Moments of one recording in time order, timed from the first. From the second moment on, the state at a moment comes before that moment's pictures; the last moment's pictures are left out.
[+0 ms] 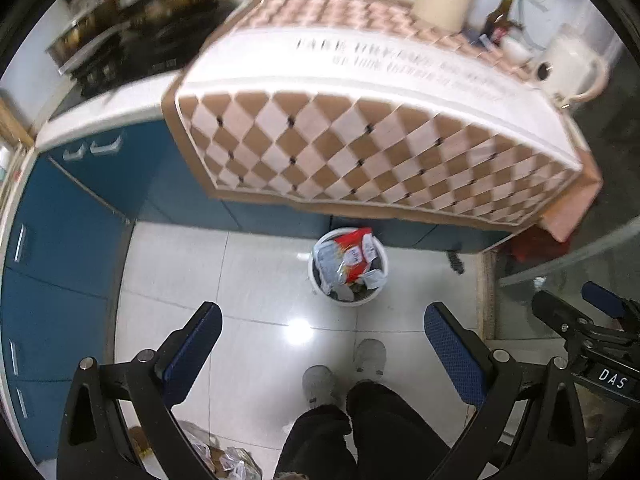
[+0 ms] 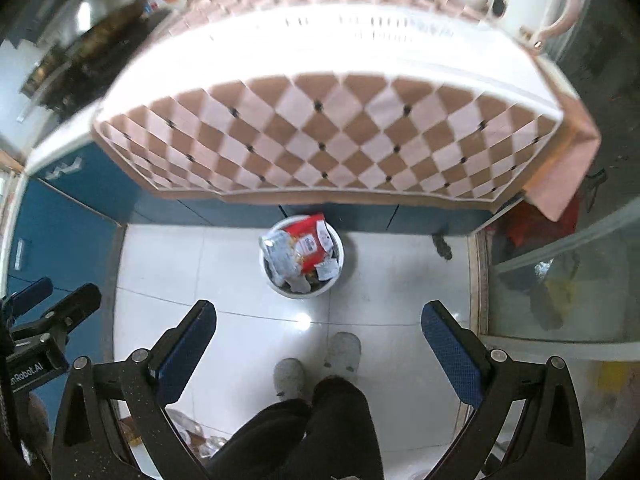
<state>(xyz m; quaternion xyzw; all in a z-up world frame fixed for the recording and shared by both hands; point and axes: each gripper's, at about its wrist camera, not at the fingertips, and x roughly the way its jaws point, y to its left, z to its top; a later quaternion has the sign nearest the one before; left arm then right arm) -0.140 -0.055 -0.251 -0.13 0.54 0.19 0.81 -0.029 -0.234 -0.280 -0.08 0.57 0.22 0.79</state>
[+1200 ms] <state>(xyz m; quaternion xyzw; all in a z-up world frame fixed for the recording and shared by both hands) -0.191 -0.081 -0.112 -0.20 0.47 0.11 0.85 -0.086 -0.285 -0.091 -0.02 0.53 0.34 0.78</state>
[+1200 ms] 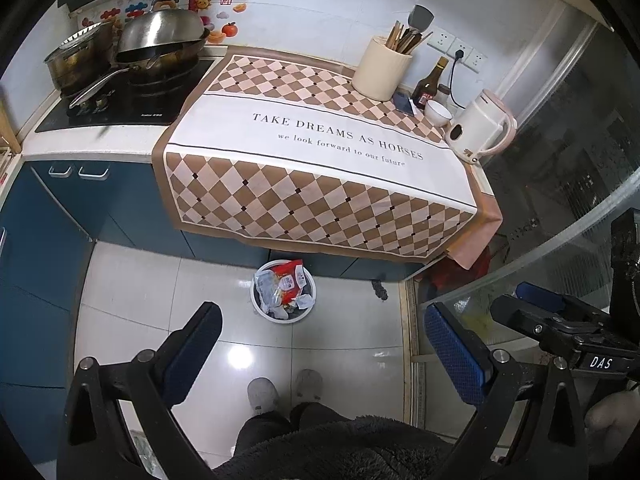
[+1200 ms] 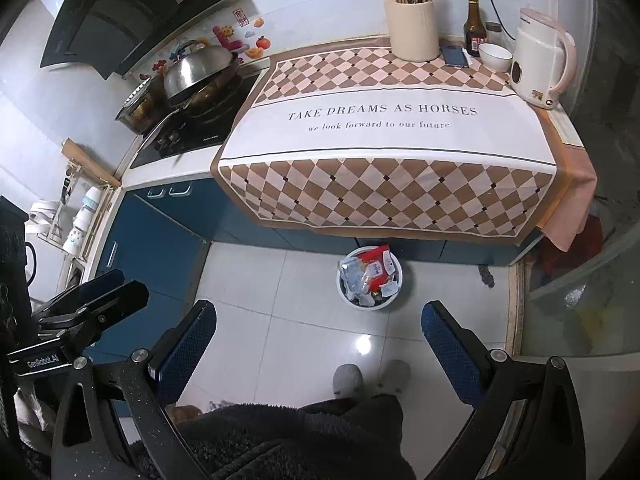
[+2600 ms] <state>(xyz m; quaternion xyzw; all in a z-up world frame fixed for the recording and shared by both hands) -0.191 -0.103 -0.122 -0.21 0.49 0.09 0.84 -0.093 -0.300 -0.106 -0.02 0.55 0.34 0.76</state>
